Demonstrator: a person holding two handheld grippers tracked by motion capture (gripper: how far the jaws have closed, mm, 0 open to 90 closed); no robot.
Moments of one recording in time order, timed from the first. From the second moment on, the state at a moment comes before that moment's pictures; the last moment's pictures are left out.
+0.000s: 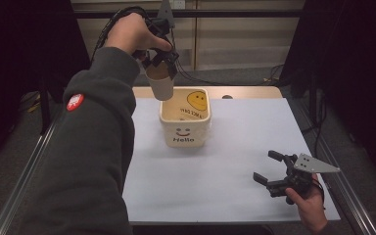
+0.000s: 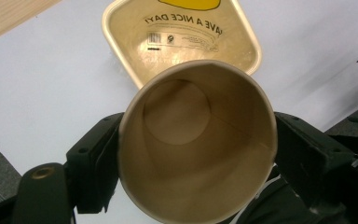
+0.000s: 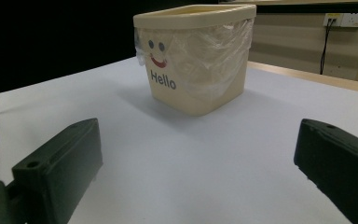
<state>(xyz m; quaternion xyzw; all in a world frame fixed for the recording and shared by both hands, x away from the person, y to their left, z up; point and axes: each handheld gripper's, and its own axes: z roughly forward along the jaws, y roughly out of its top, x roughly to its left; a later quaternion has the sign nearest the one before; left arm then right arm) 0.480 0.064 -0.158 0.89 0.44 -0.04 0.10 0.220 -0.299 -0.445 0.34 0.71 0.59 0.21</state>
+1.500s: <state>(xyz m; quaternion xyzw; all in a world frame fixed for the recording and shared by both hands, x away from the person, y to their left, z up) 0.496 0.031 -0.239 0.90 0.43 -0.05 0.08 0.220 -0.297 -0.445 0.33 0.71 0.59 0.20</state>
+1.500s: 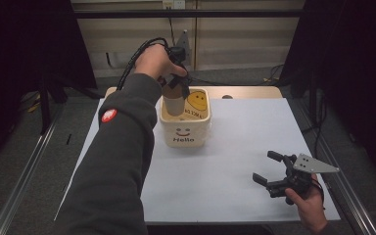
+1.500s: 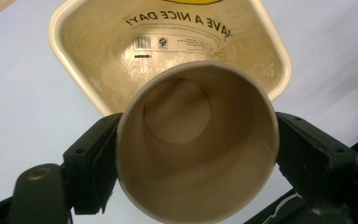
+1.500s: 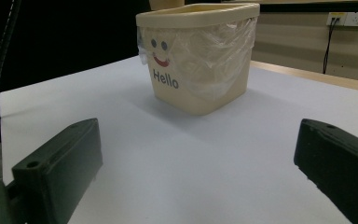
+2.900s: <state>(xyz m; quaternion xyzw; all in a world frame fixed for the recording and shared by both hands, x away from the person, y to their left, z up) 0.472 0.064 -0.159 0.90 0.42 0.00 0.12 0.220 -0.297 -0.445 0.33 0.71 0.59 0.20</state>
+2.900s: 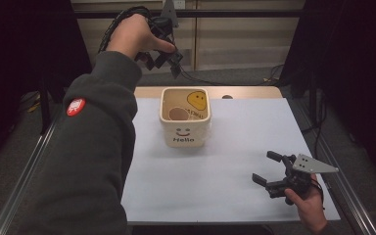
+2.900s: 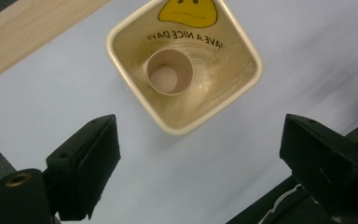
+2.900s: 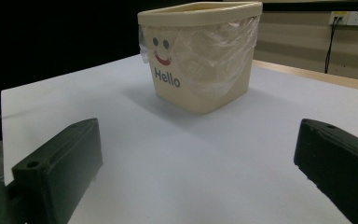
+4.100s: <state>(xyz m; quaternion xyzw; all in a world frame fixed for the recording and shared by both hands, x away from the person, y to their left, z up) 0.419 0.152 -0.197 0.88 0.43 0.00 0.18 0.222 -0.292 -0.445 0.33 0.71 0.58 0.20</state>
